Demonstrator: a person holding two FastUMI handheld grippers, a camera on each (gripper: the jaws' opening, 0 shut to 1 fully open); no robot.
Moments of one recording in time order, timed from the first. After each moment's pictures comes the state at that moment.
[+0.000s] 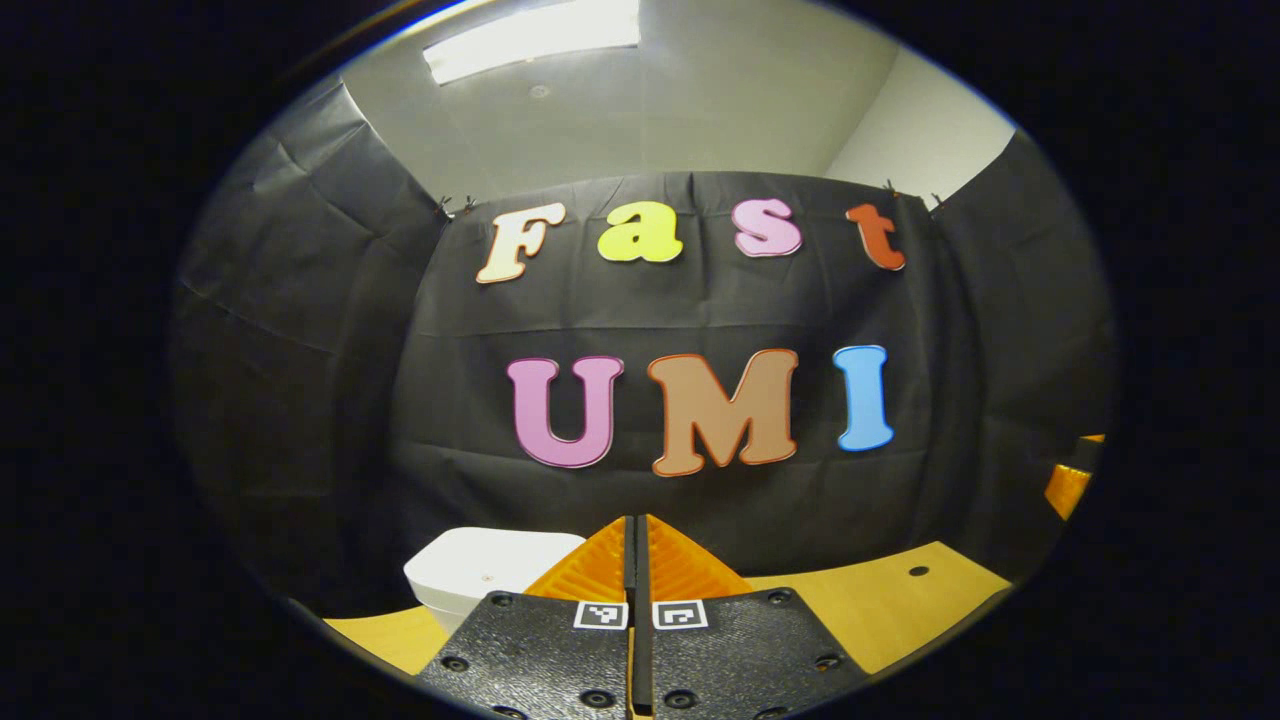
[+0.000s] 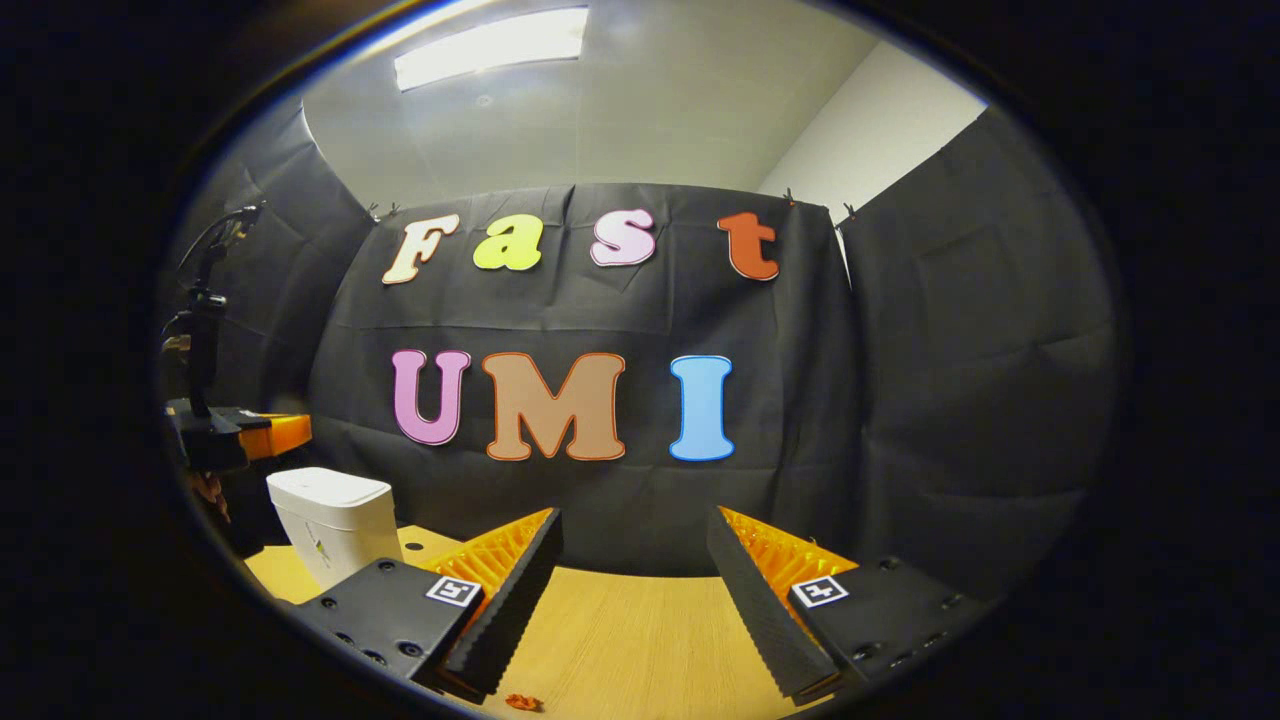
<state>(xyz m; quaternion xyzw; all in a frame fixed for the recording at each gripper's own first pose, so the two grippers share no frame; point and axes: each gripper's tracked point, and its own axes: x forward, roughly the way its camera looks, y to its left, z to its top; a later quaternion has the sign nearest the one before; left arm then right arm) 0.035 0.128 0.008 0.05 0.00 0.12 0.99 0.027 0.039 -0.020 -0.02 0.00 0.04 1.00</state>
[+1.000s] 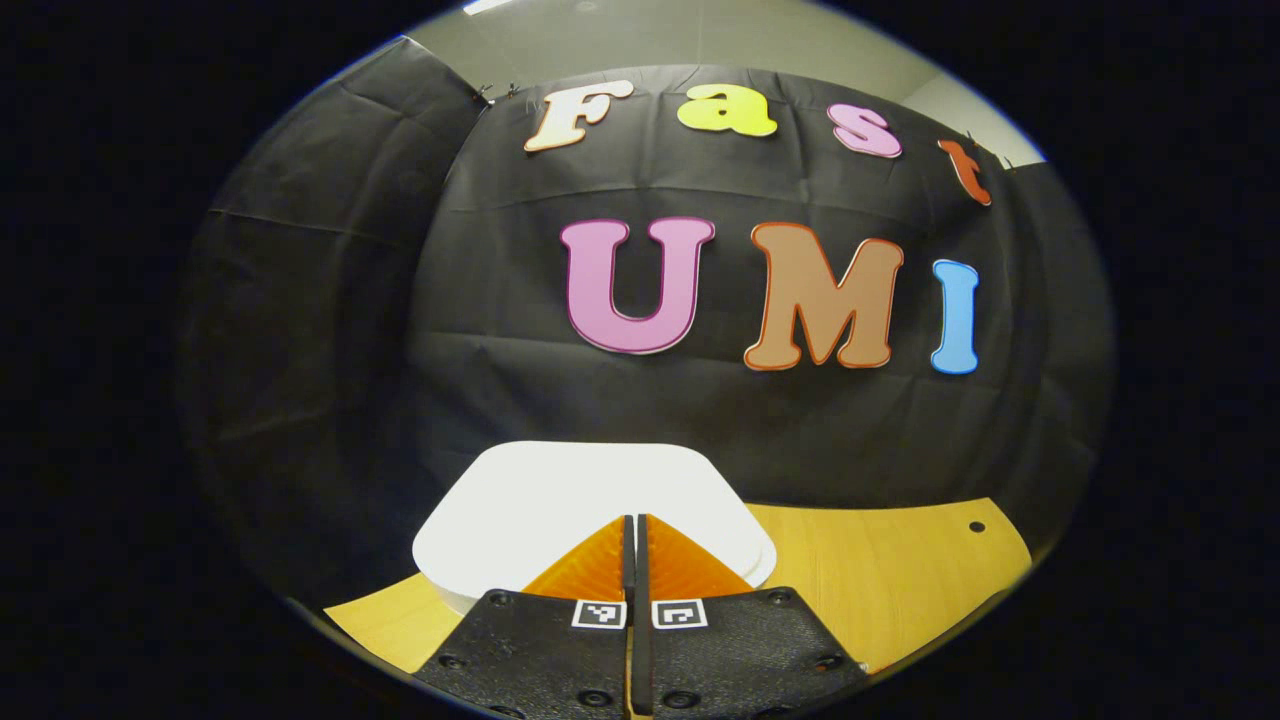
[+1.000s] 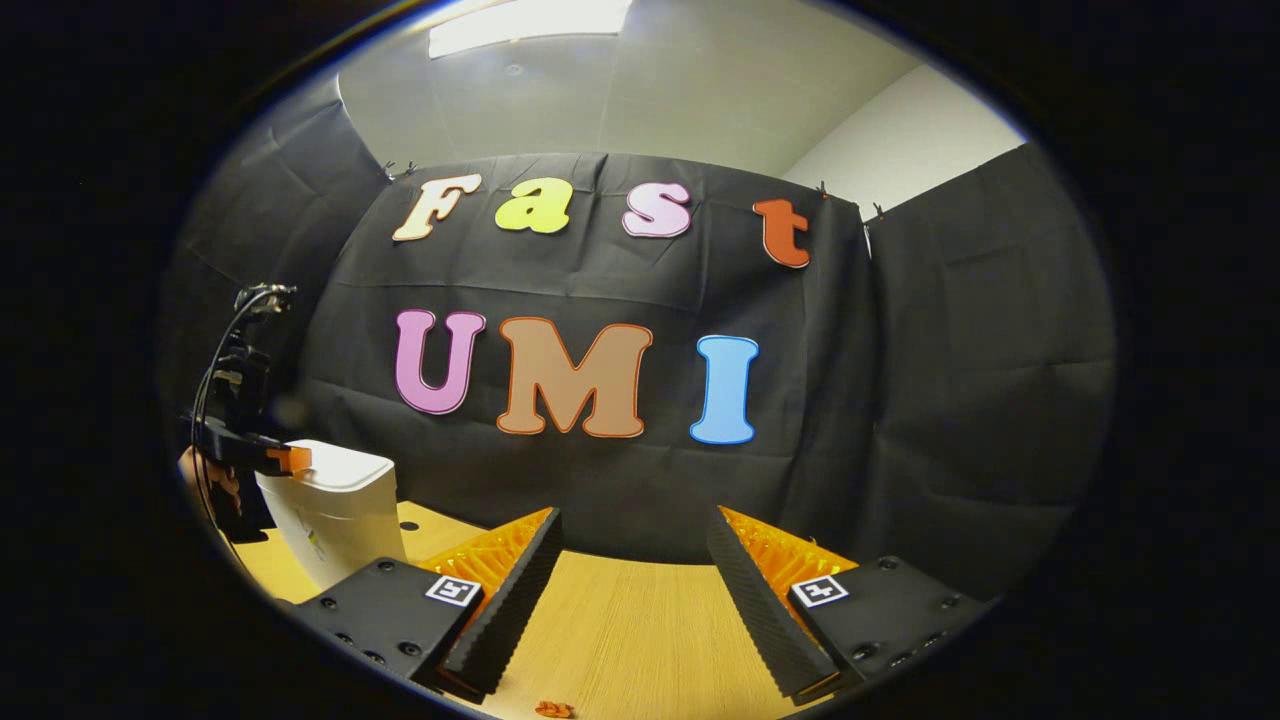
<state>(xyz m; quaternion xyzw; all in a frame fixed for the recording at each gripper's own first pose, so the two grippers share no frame) 0.068 0.247 -0.131 0.00 0.18 0.16 0.97 0.050 0.103 -0.036 -0.06 0.03 0.03 1.00</state>
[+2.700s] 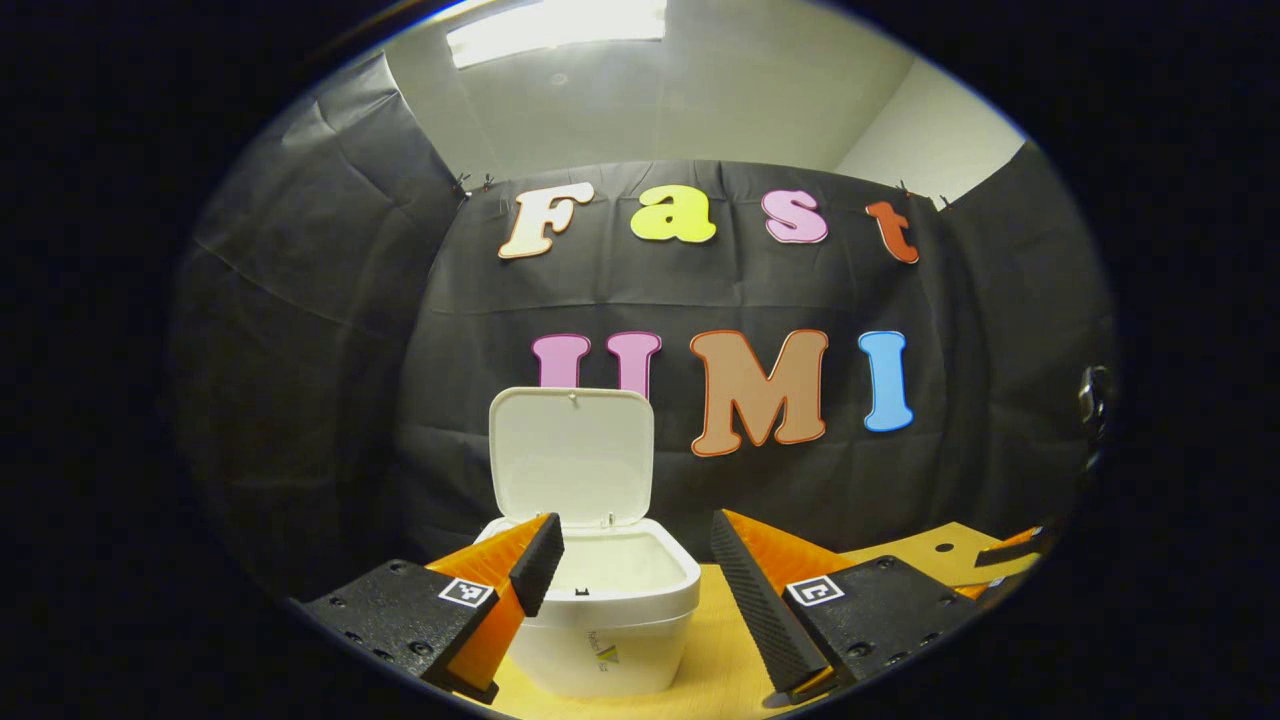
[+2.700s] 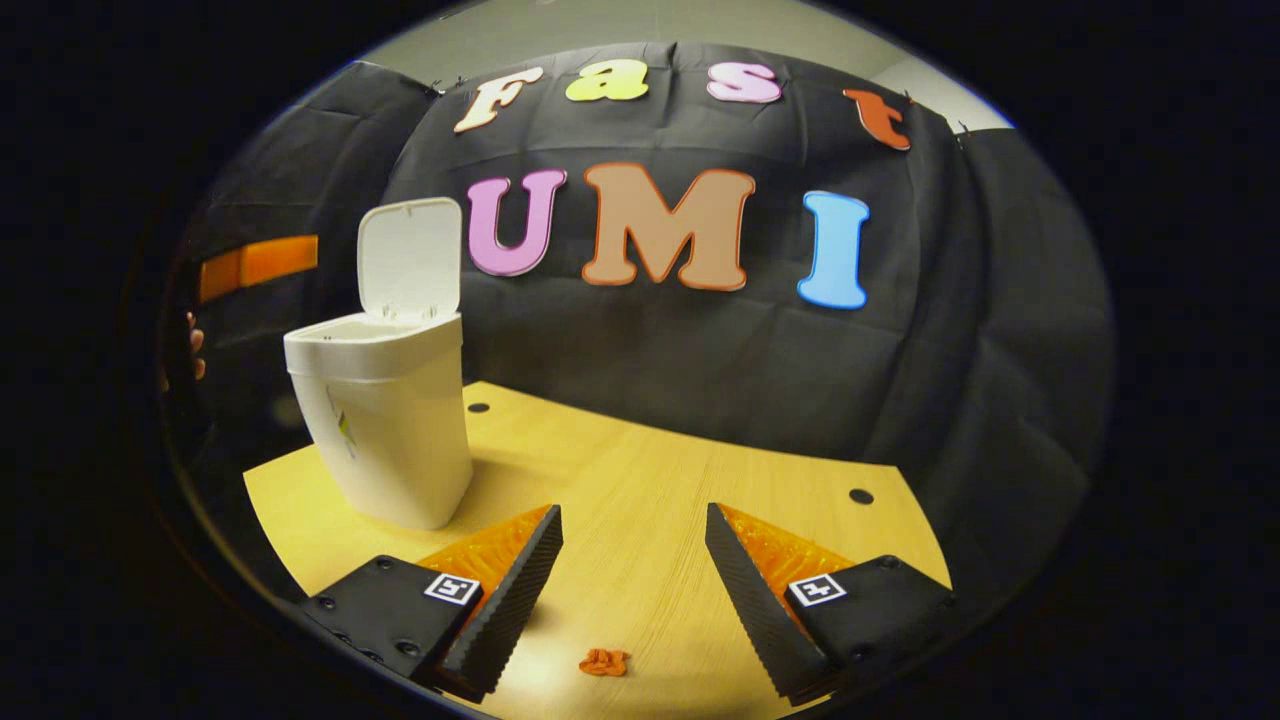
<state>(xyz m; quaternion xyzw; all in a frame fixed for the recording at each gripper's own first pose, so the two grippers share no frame) 0.010 0.203 -0.020 0.04 -0.01 0.09 1.00 0.061 0.164 -0.220 -0.10 0.25 0.14 0.95</state>
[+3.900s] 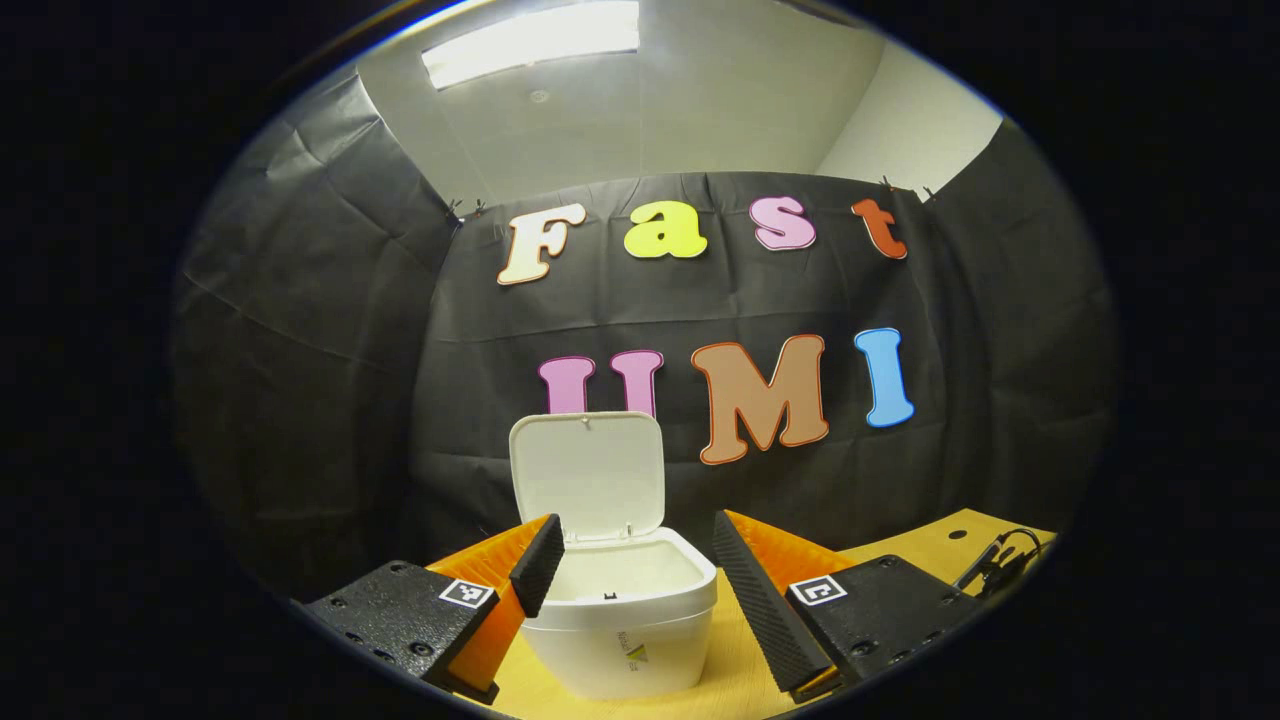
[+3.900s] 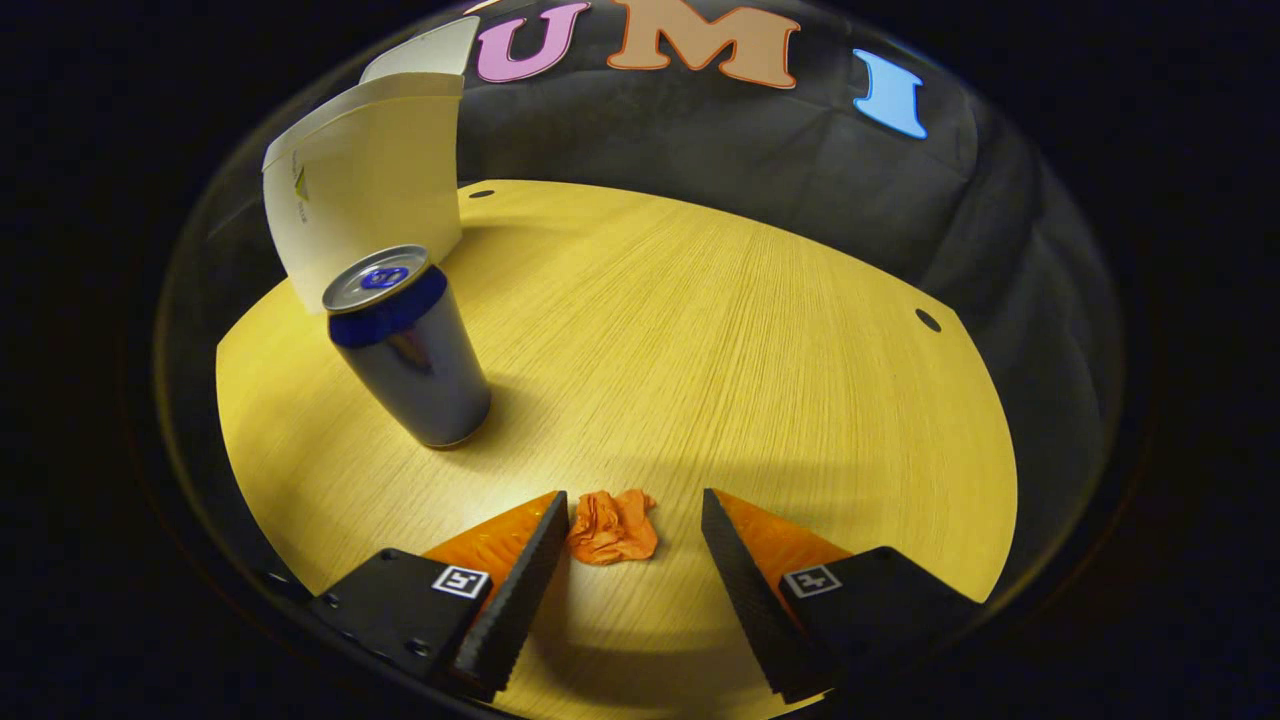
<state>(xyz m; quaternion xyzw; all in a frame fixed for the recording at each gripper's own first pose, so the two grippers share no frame) -0.009 0.211 -0.004 0.08 -0.01 0.09 0.99 0.004 0.136 -0.408 -0.15 0.48 0.14 0.85</state>
